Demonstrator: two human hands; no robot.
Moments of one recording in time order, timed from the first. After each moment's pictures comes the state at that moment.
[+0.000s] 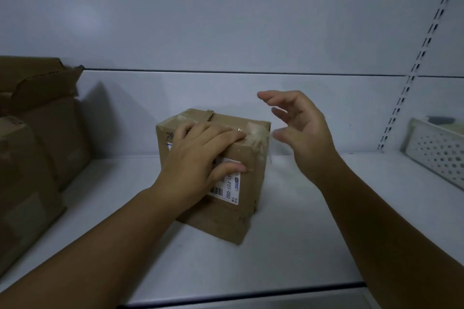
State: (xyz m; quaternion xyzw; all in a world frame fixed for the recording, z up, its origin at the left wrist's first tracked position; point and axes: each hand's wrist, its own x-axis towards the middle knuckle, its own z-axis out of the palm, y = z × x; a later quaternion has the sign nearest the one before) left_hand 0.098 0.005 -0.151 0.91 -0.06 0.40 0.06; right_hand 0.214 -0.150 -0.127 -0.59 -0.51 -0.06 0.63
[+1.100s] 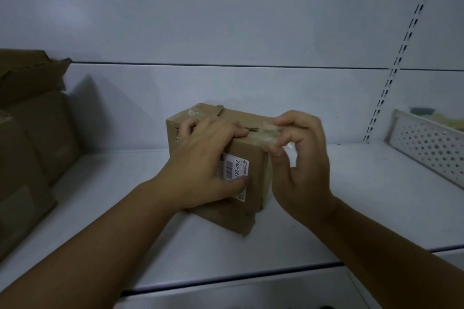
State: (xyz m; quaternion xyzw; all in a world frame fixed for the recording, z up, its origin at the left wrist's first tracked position) left_hand 0.095 -0.010 -0.153 0.93 -0.10 0.35 0.11; right_hand 0.183 -0.164 -0.169 -0.56 -0.51 -0.43 0.49
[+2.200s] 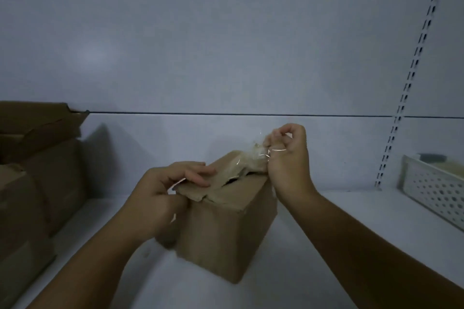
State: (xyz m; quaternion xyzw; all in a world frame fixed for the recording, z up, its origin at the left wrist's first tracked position) left_hand 0.078 0.029 -0.135 0.79 -0.04 0.33 0.52; right_hand 0.230 -0.110 -0.113 -0.62 -0.28 -0.11 0.73
